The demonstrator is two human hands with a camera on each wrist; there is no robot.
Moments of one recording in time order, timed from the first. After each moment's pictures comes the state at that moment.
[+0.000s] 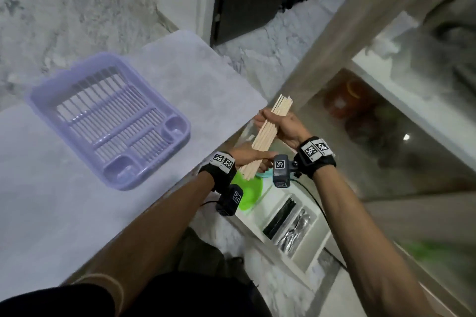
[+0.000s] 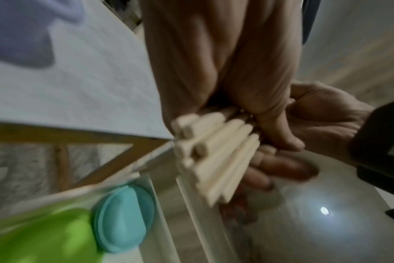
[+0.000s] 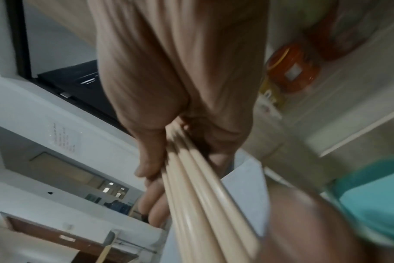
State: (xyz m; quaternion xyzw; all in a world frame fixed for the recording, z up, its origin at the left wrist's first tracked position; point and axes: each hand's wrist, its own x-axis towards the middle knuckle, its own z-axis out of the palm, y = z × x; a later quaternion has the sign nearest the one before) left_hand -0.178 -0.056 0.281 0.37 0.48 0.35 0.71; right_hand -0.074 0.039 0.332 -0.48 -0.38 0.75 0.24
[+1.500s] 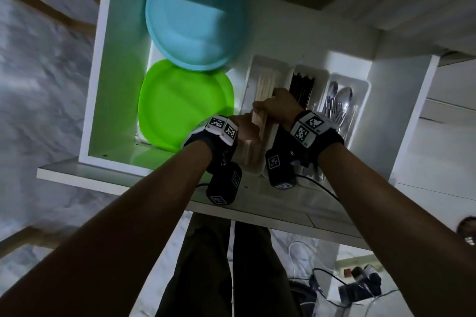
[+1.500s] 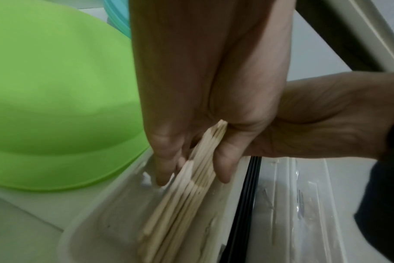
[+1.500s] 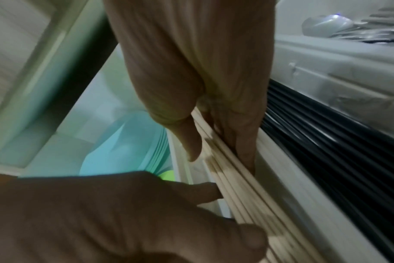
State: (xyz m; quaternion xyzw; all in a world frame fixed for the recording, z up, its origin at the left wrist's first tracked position) left_hand 0.052 -0.008 -0.162 0.52 0.53 -0.26 0.61; right_hand 0.170 0.000 -0.172 -0.74 -0.31 0.60 0.06
